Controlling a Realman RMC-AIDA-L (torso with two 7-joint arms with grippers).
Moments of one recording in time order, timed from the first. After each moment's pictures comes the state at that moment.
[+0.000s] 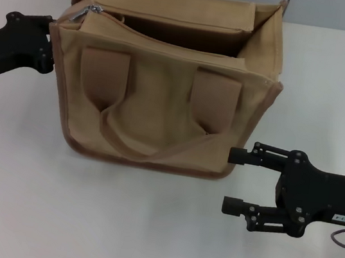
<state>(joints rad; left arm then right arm) -0.53 -2.03 0.37 0.47 1.87 1.48 -0.99 0.48 2.08 -0.71 -0.50 -1.93 -1.86 1.08</state>
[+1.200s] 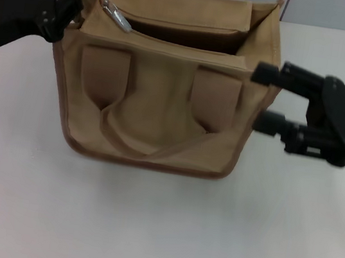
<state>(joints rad) -0.56 -2.04 0.37 0.48 1.73 1.74 -1.04 0.55 2.07 -0.70 -0.56 -1.66 -2.00 1.35</state>
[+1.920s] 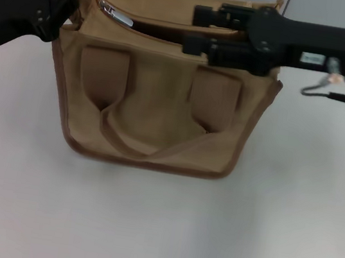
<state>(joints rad) -0.55 -2.04 0.37 0.47 1.71 1.75 -1.04 0.73 2.07 -0.89 -0.71 -1.67 -1.66 1.60</state>
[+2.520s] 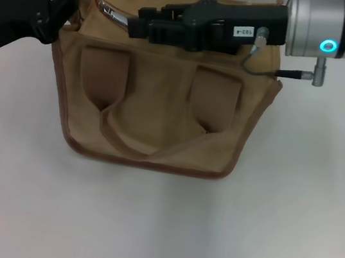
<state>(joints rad) -0.54 -2.04 0.37 0.47 1.71 1.75 -1.04 0.85 2.08 -1.09 -0.71 -1.67 -1.43 1.85</state>
